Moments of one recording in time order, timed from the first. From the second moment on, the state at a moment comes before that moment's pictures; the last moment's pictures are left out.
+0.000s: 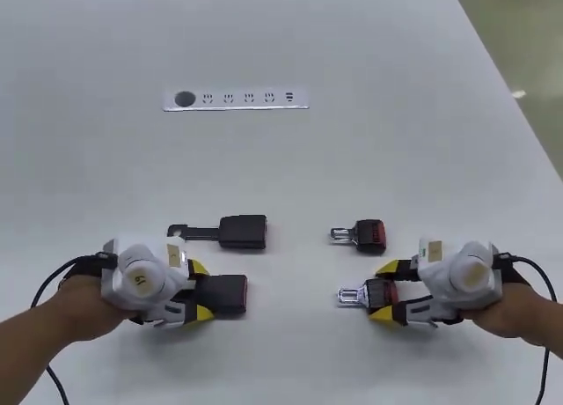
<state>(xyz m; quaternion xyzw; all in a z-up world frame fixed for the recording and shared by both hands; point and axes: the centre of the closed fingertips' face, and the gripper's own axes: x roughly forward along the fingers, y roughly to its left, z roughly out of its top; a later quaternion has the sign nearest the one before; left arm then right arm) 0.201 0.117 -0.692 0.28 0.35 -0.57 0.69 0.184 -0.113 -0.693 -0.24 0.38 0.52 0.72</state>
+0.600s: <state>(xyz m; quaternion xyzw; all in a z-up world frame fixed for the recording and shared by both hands) 0.199 0.115 -0.692 0.30 0.36 -0.58 0.67 0.189 -0.077 -0.690 -0.23 0.37 0.52 0.73</state>
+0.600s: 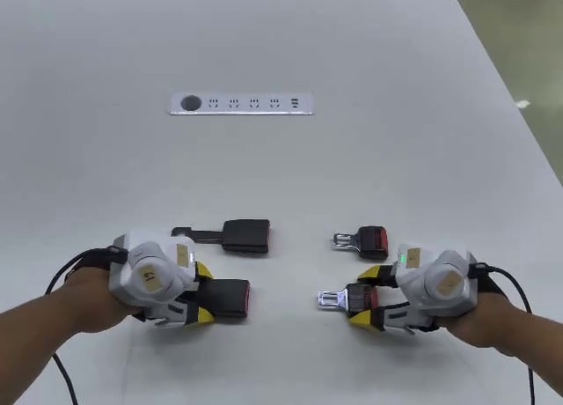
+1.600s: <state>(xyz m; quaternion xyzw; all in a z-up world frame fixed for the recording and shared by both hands) 0.199 0.117 -0.693 0.29 0.38 -0.57 0.67 0.198 -0.008 -0.684 -0.22 0.35 0.55 0.73</state>
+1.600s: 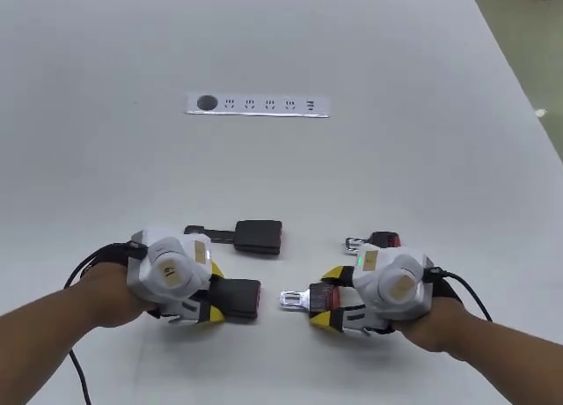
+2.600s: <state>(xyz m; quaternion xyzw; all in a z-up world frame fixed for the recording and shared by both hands) 0.201 0.112 -0.694 0.30 0.39 -0.56 0.67 0.199 0.038 -0.689 -0.20 0.33 0.54 0.74</state>
